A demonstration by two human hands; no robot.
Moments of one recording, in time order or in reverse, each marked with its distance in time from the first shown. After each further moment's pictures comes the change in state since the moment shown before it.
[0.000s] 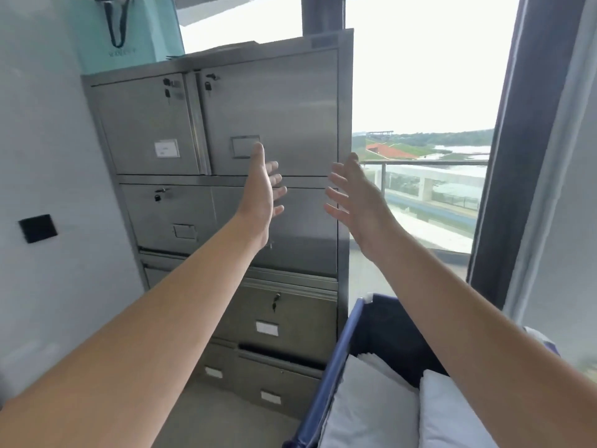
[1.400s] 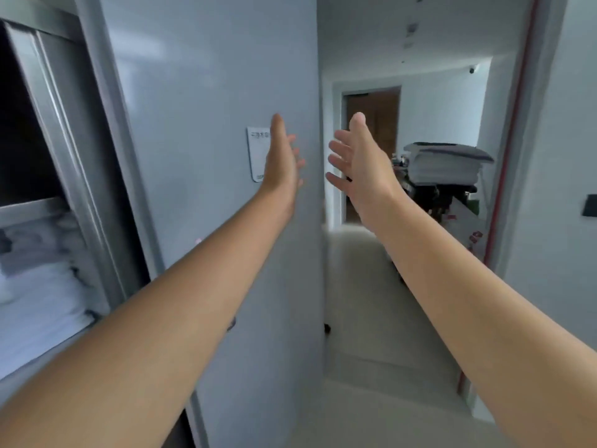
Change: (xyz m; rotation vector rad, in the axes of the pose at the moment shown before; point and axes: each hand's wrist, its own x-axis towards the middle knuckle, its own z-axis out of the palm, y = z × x) left_hand -0.537 0.231 -0.329 0.407 1.518 0.269; right_hand -0.450 -0.097 0.413 0.490 -1.450 0.146
